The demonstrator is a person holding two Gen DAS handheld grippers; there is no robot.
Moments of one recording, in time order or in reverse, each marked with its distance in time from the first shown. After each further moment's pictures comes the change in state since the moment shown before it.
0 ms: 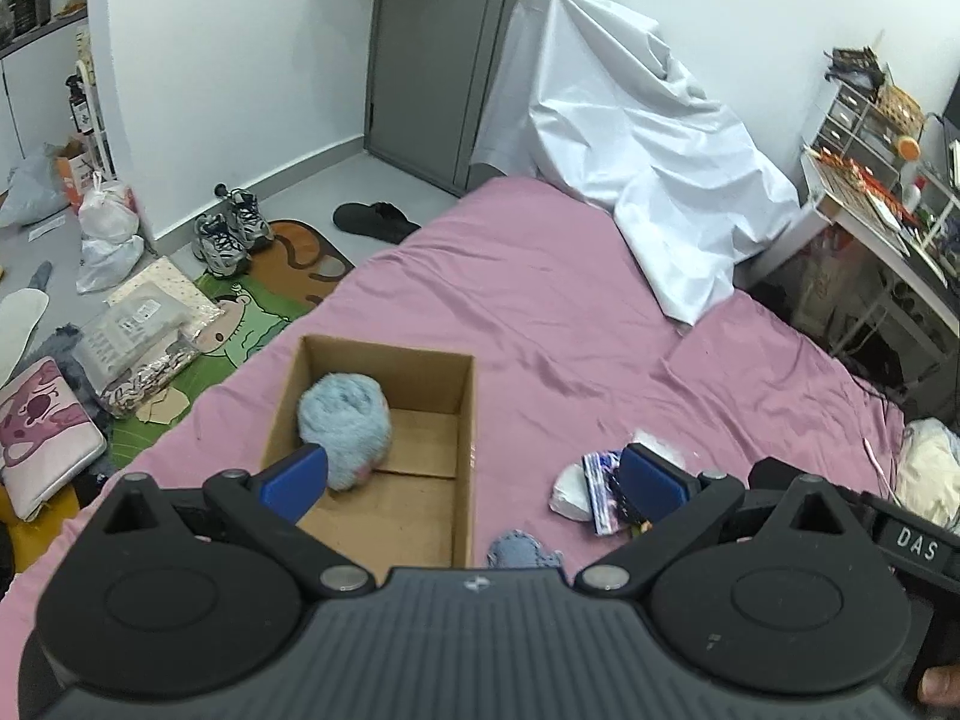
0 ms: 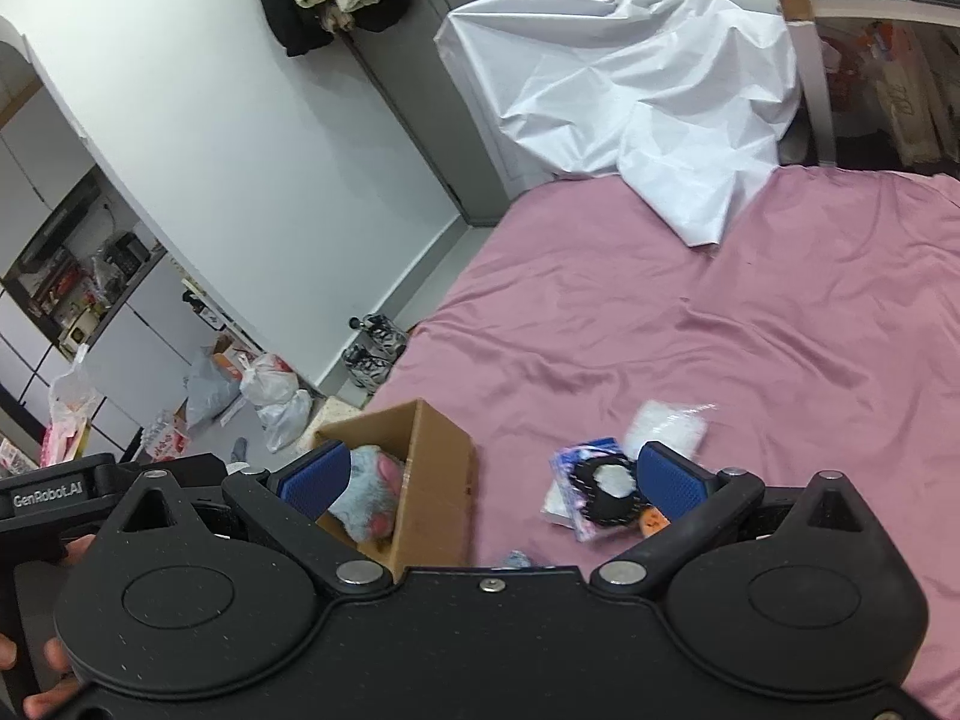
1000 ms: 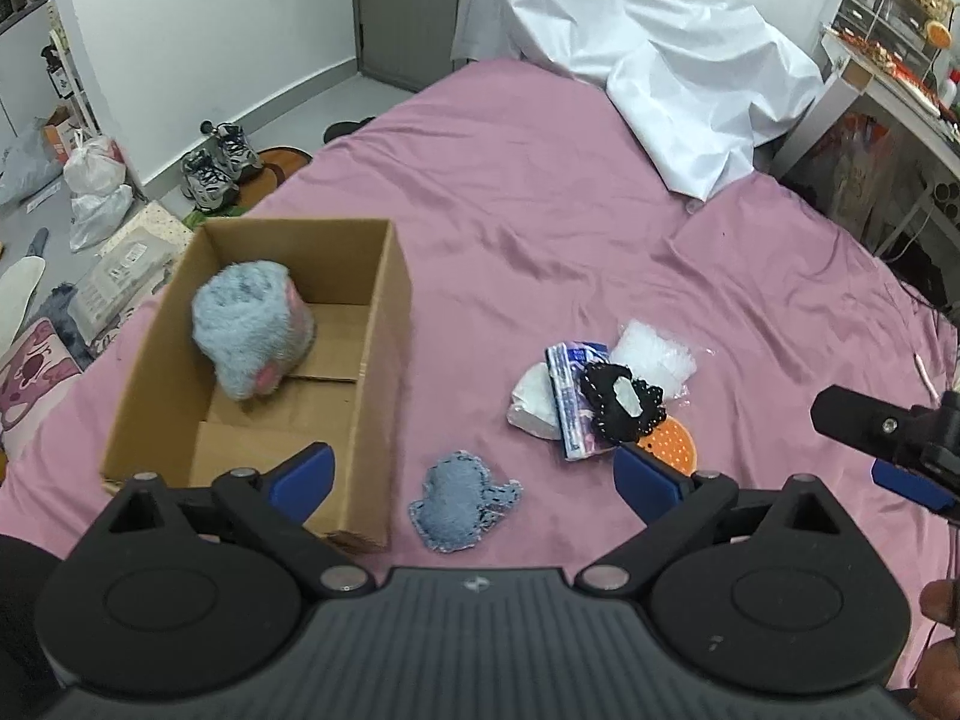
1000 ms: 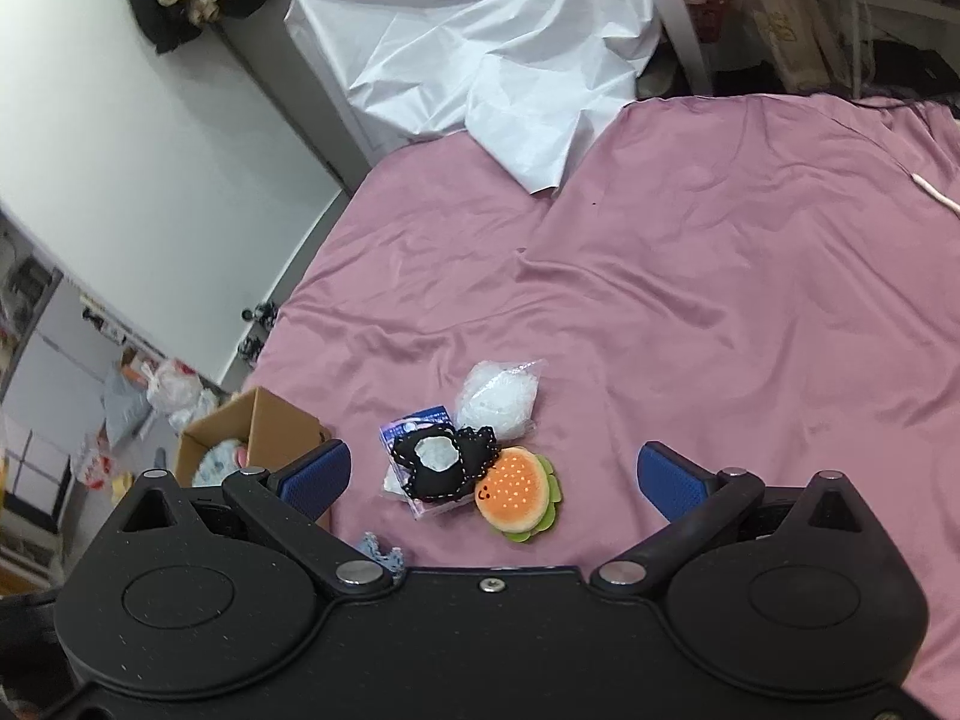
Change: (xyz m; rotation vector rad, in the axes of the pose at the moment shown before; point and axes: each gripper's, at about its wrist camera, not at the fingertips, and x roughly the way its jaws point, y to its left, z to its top) left arm 0.091 -0.068 -0.047 0.050 0.154 0.079; right arm 0.011 -0.071 -0.006 0.091 0.081 -0.148
